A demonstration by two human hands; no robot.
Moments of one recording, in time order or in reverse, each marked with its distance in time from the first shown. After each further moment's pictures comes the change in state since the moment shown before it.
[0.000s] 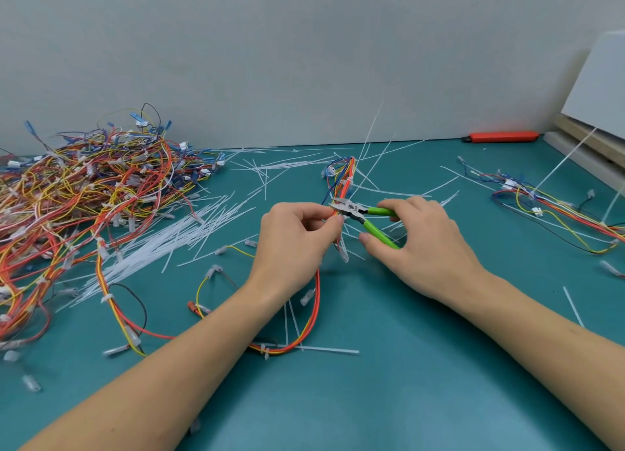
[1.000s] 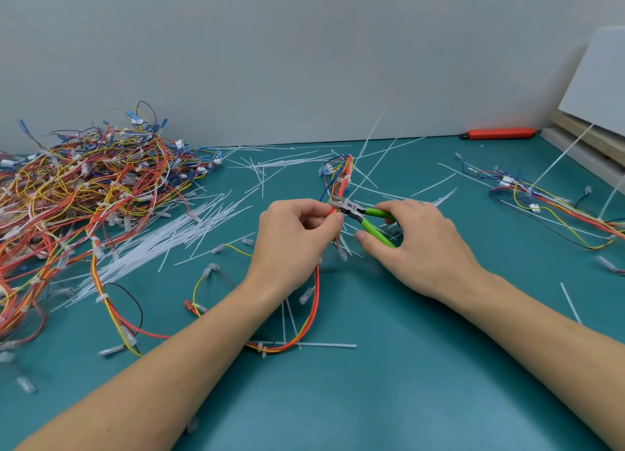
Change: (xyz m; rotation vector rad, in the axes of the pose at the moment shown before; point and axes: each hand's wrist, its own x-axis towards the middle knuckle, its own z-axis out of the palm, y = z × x) left_hand -0.001 0.000 0.001 -0.022 0.005 0.003; right_hand 0.000 0.000 0.001 -0.028 -0.030 0.006
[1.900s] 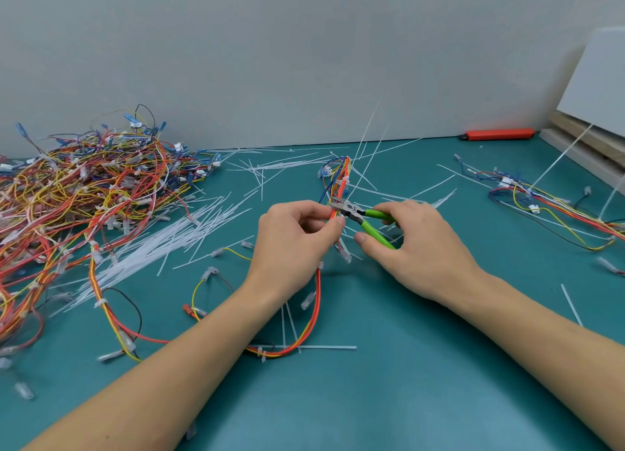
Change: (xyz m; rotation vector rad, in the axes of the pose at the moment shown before) left_hand 0.000 0.000 0.000 0.005 0.004 0.015; right_hand 0.001 0.002 0.000 0.084 0.008 -0.040
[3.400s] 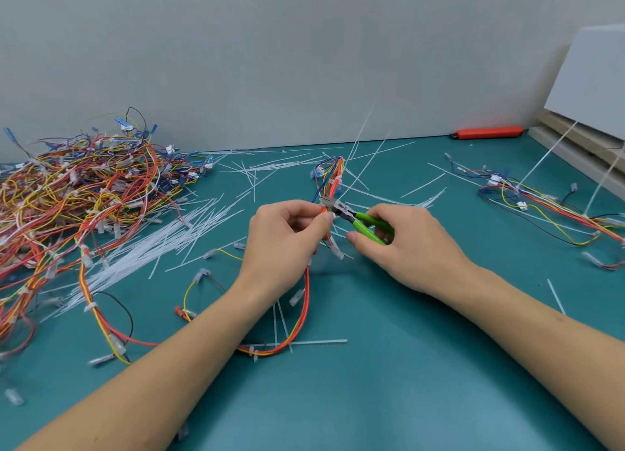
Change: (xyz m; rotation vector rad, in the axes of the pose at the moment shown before) left_hand -0.001 0.001 0.000 -0.069 -0.022 -0.023; right_hand 0.008 0.013 0.003 0.037 0.014 -0.071
